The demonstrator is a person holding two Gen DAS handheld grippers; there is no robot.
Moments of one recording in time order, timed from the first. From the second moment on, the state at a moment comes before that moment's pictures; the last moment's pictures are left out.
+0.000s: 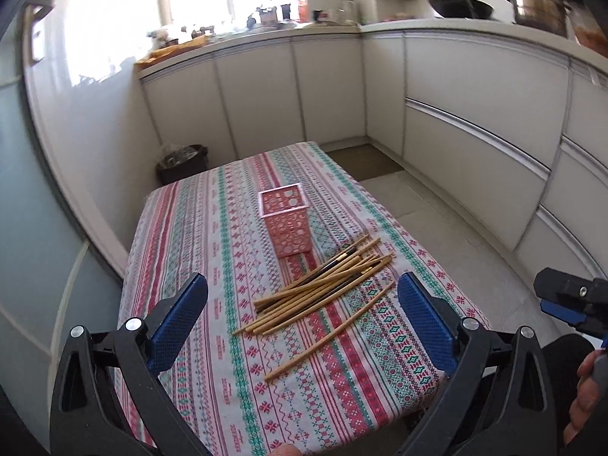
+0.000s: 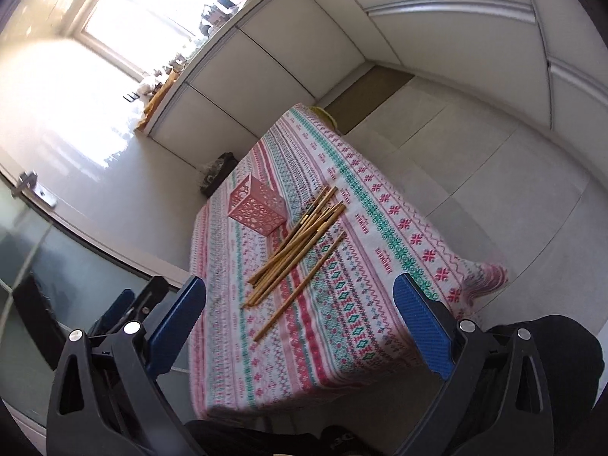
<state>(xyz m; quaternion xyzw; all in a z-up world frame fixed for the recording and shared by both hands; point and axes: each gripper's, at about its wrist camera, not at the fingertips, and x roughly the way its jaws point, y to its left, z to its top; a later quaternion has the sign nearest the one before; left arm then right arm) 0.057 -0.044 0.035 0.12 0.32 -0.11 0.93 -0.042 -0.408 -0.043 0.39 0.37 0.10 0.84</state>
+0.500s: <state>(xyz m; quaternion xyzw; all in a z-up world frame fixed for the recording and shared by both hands) 0.174 -0.147 -0.101 0.29 0.56 -0.36 0.69 0.043 -0.425 -0.051 0.17 0.39 -0.11 0.90</state>
